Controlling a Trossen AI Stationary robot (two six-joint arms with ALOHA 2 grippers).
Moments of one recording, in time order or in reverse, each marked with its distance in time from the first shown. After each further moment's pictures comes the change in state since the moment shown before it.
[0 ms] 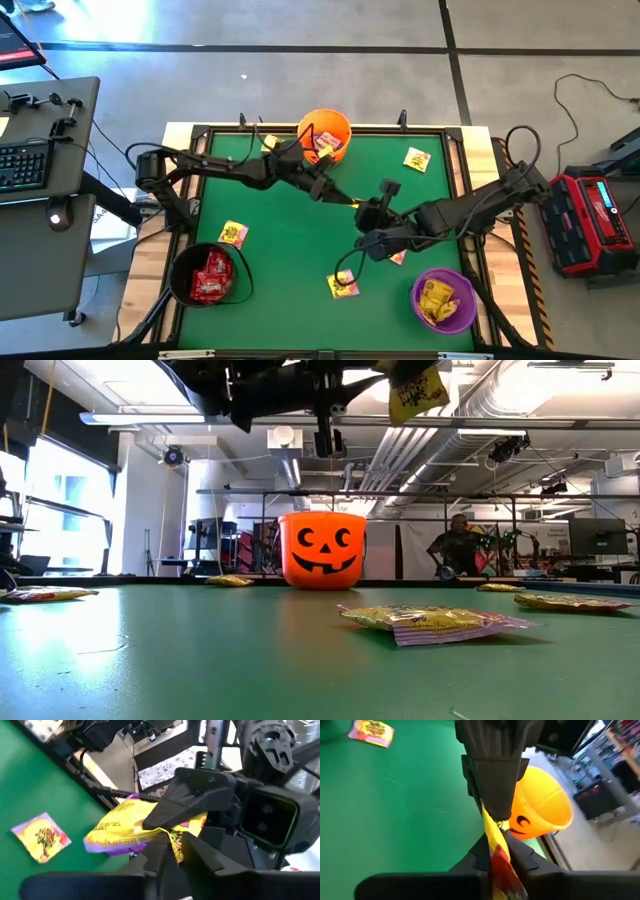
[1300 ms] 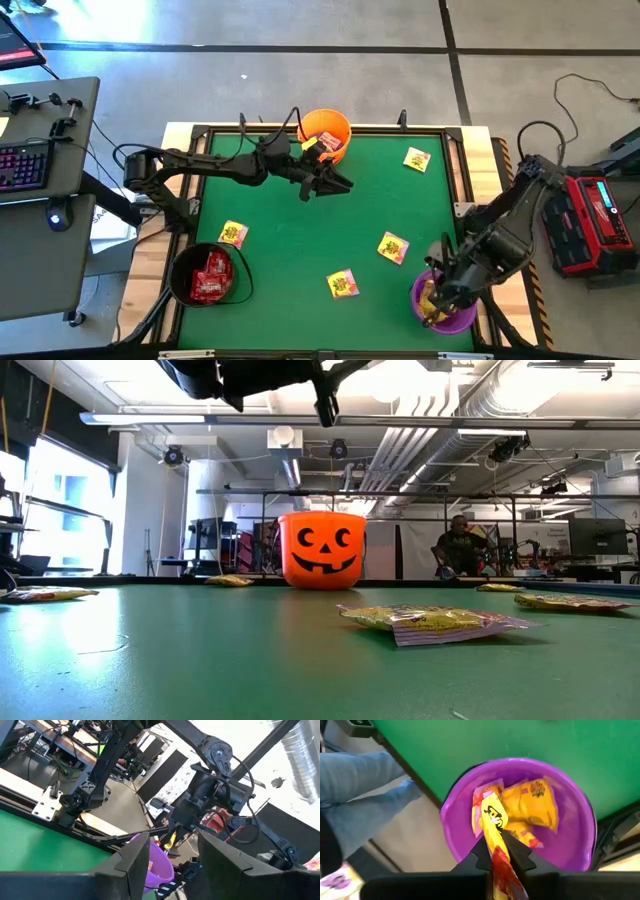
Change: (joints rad) left arm 0.011 -0.089 0.001 0.045 -0.087 0.310; right arm 0.441 -0.182 0.000 -0.453 -0.932 1.249
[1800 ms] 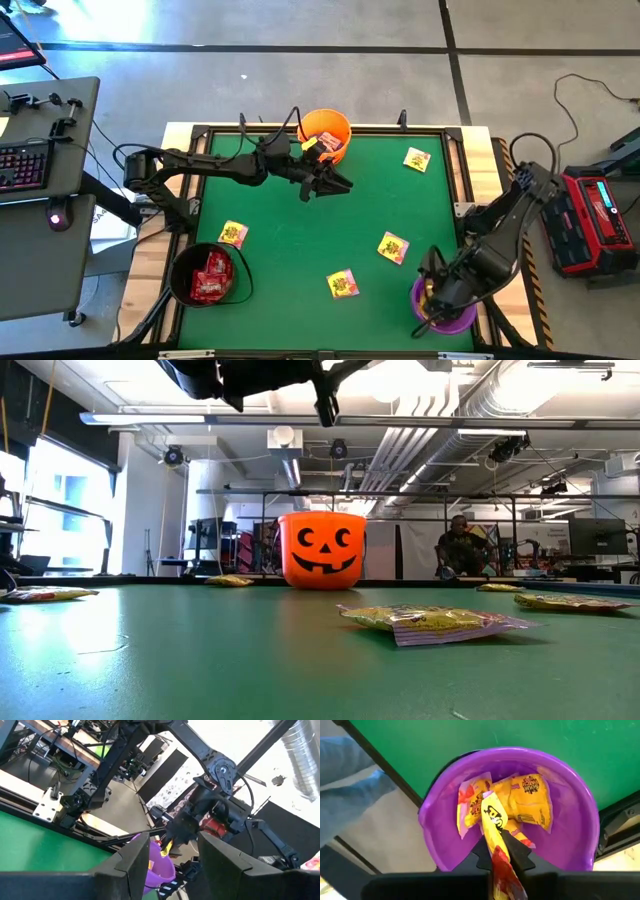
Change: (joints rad) left arm 0.000 0.000 0.000 0.000 0.002 0.015; right arm 0.007 0.103 -0.001 -0.016 -0.039 -0.042
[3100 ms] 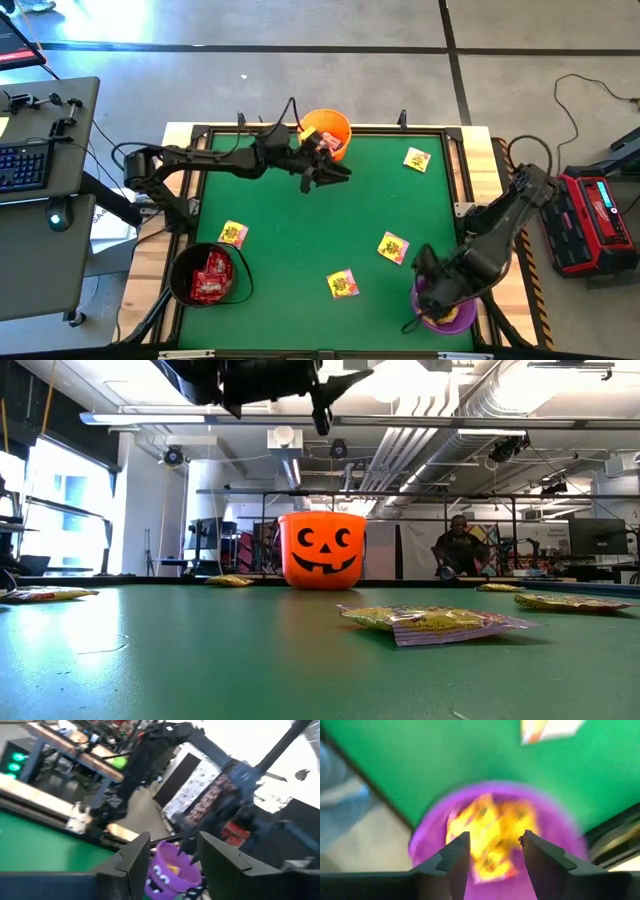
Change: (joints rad) left arm 0.072 -0.003 0.000 -0.026 -0.001 0.102; right arm -0.044 0.032 0.004 -0.024 0.071 -0.064
